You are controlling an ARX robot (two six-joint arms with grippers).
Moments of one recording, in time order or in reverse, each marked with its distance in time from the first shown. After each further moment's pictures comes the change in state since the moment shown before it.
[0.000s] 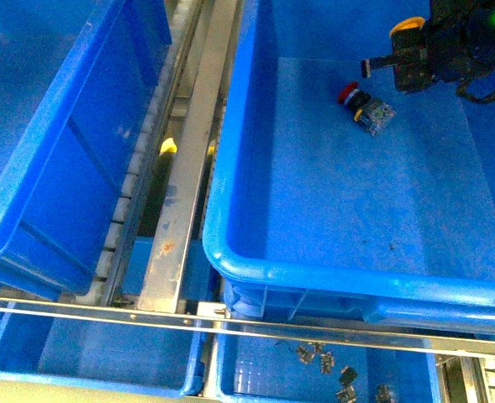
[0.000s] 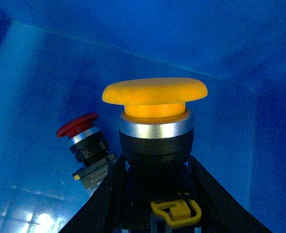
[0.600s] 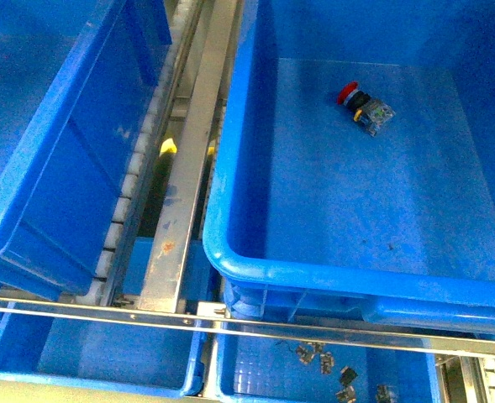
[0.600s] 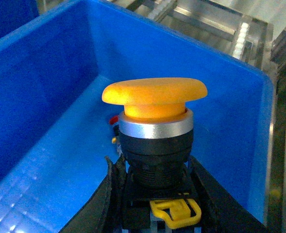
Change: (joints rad) left arm 0.000 0.000 0.000 0.000 0.000 -0.002; right arm -0.081 -0.700 -0.711 0.351 -0.285 -0.214
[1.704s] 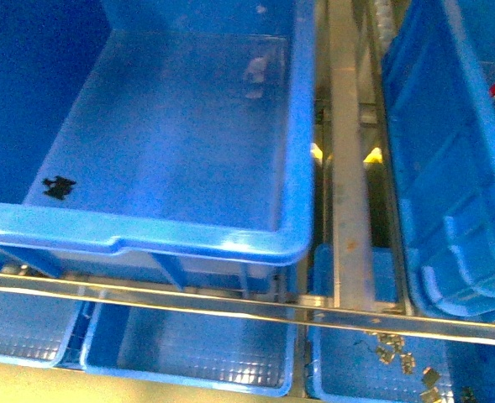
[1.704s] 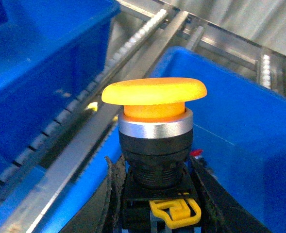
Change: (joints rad) left arm -0.003 0.032 0.000 0.014 0.000 -0.002; right arm -0.051 -0.303 -0.151 -0.090 -0.013 -0.044
